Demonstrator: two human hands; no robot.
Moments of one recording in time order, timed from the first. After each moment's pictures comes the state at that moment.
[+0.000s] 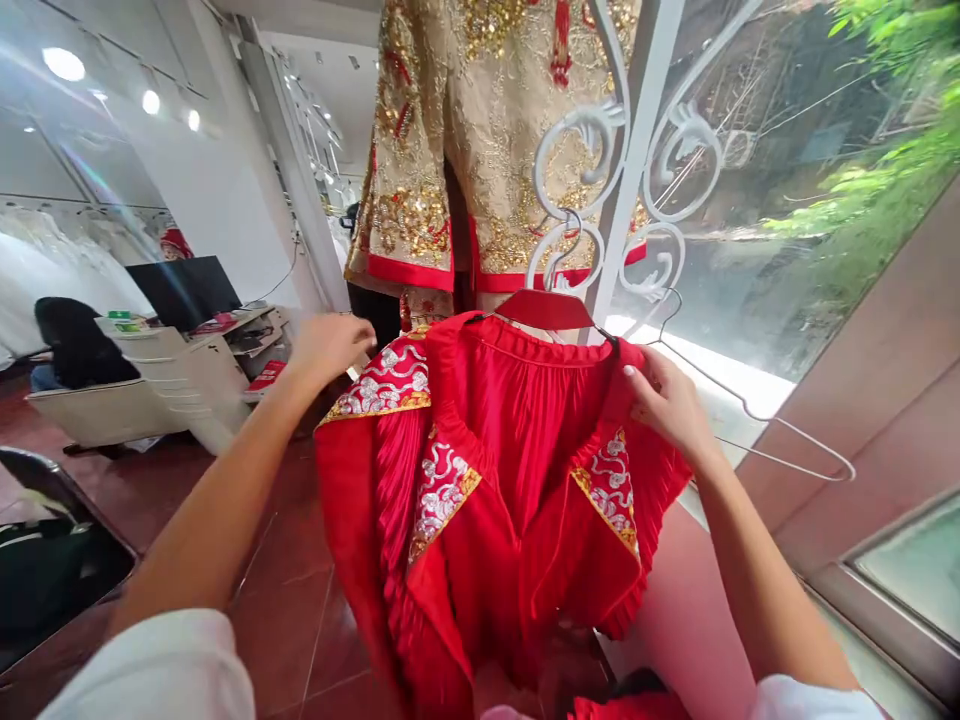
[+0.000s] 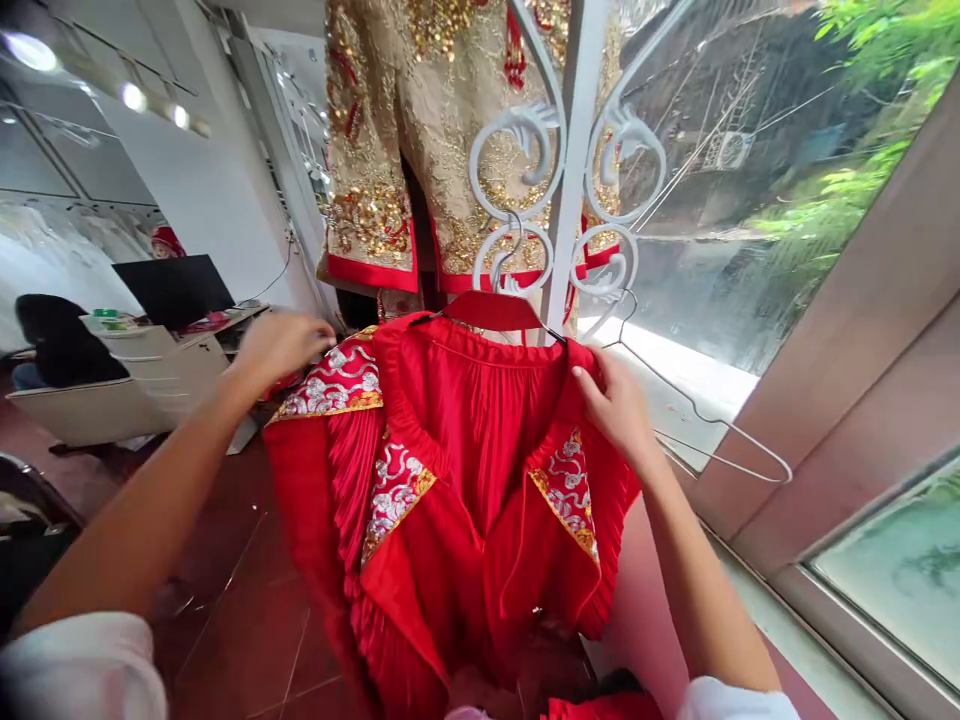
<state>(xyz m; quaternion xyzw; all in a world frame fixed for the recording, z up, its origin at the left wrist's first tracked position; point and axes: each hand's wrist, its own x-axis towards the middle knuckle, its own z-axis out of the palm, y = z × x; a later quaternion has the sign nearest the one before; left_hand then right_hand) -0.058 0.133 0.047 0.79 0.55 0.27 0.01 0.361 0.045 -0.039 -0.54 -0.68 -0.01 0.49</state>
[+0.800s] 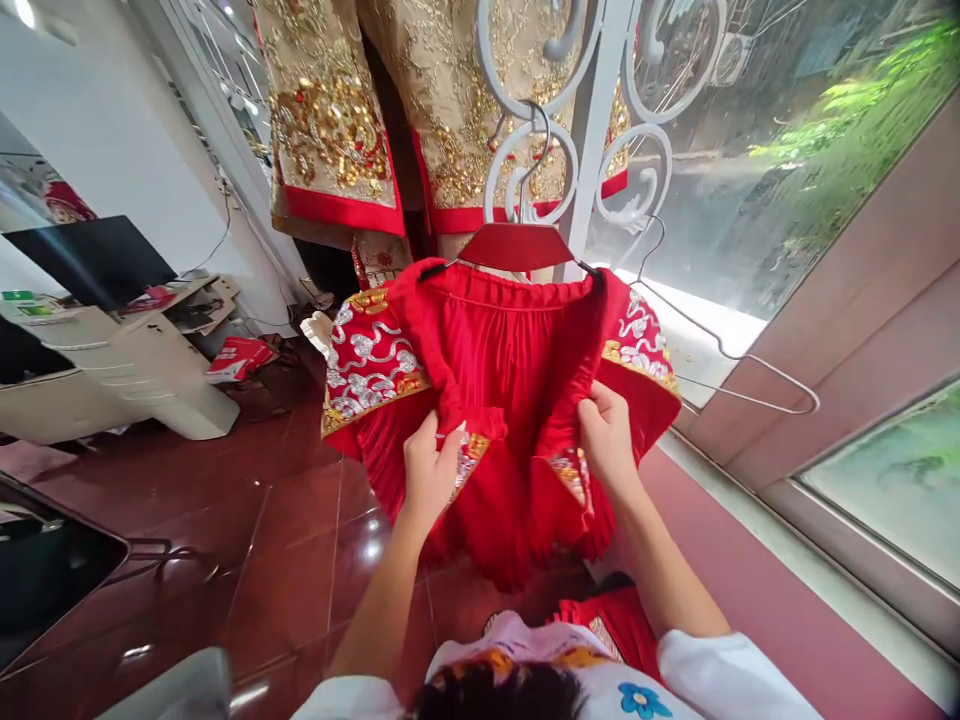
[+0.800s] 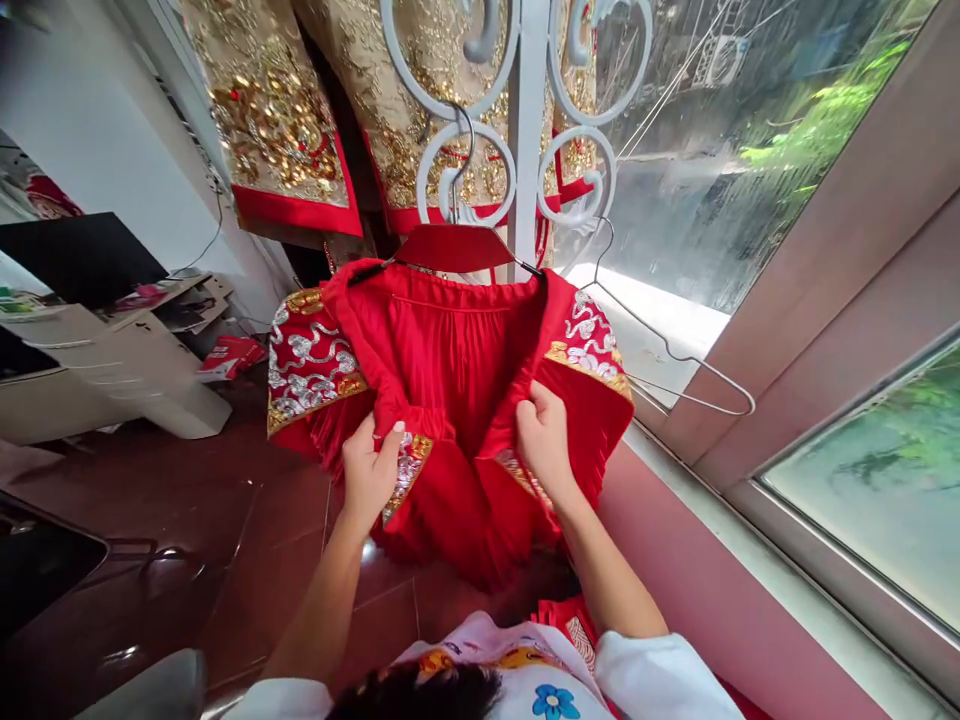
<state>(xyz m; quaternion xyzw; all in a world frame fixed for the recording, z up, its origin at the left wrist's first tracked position) 0.068 0.023 -0.139 0.69 0.46 0.55 0.12 0.281 -0.009 -0.108 -0.50 -0.52 0.25 0.65</state>
